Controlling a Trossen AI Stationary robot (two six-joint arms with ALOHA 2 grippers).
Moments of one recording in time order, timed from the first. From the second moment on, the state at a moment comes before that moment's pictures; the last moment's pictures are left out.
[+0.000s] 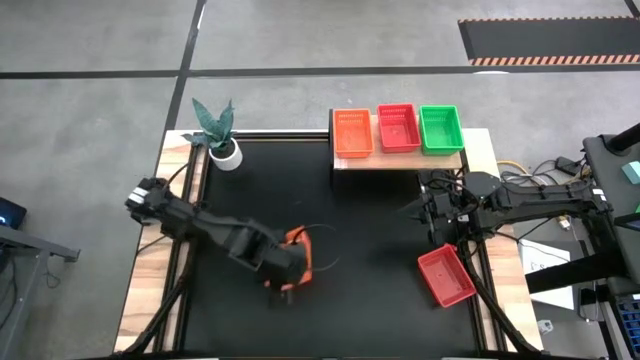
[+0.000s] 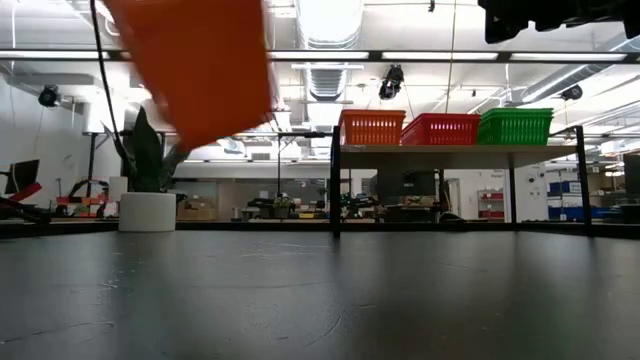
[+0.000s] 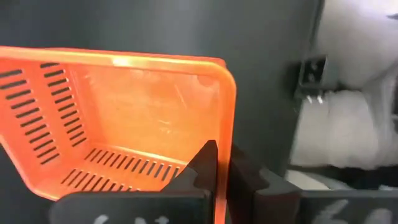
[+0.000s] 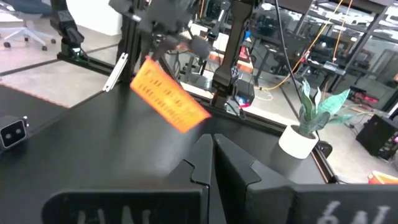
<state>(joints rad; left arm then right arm) -0.45 1.69 1.67 -1.13 0.03 -0.70 0.01 0.61 0.48 0.02 -0.19 -0.31</state>
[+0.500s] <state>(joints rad) -0.28 1.98 2.30 -1.56 -0.32 -0.07 0.01 0.60 0.48 -0.02 -0.19 -0.32</state>
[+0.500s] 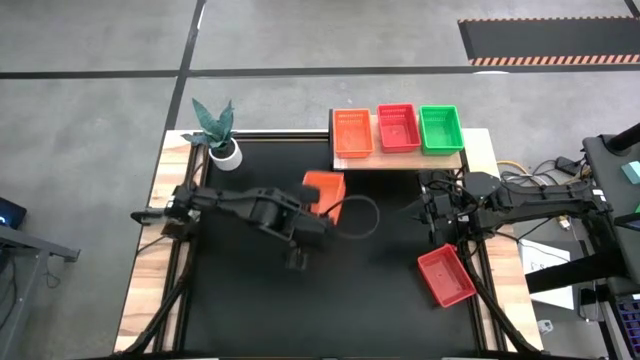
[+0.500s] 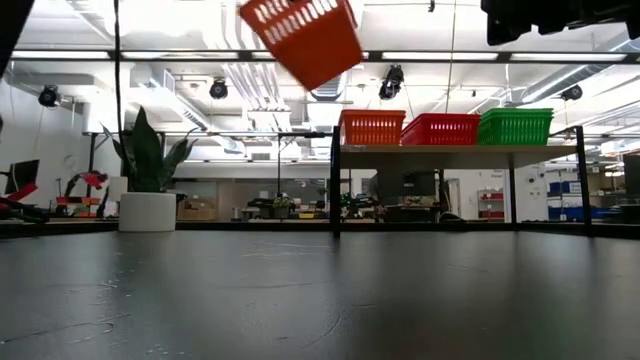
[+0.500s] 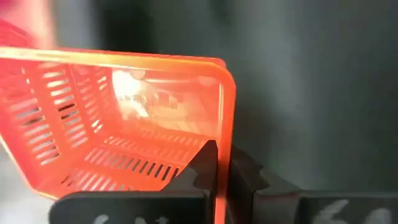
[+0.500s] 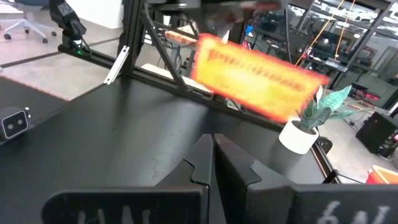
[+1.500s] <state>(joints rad) 0.23 1.98 2.20 -0.88 -0.24 0.29 0.01 0.60 0.48 -0.03 -0.19 -0.33</state>
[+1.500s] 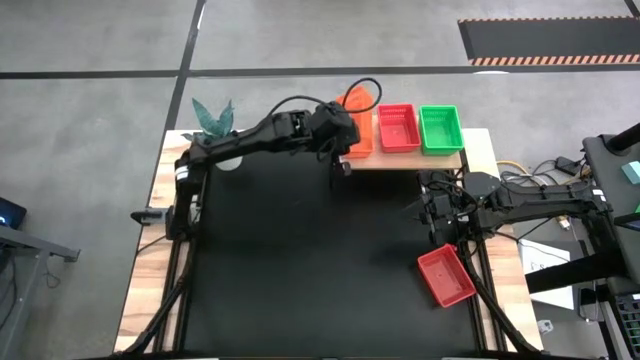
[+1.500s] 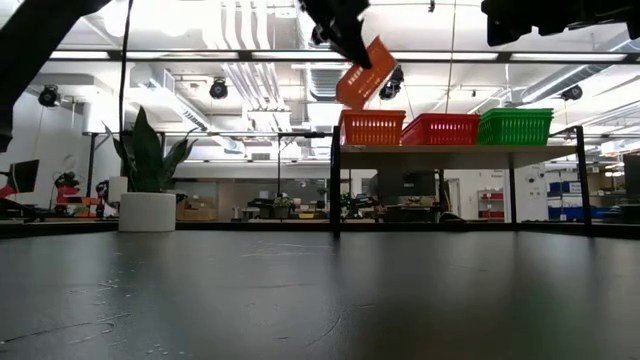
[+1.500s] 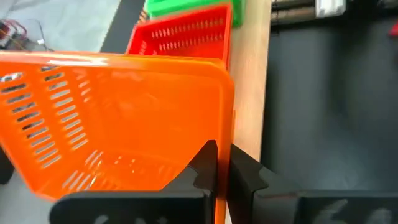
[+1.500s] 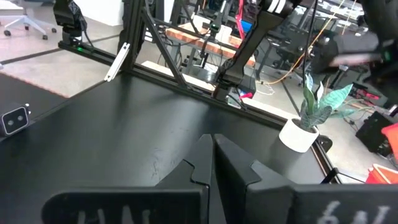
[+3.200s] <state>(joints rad) 0.14 1.95 2.12 -0.85 -0.24 0.27 0.01 0.60 0.48 -0.05 -0.18 -0.34</state>
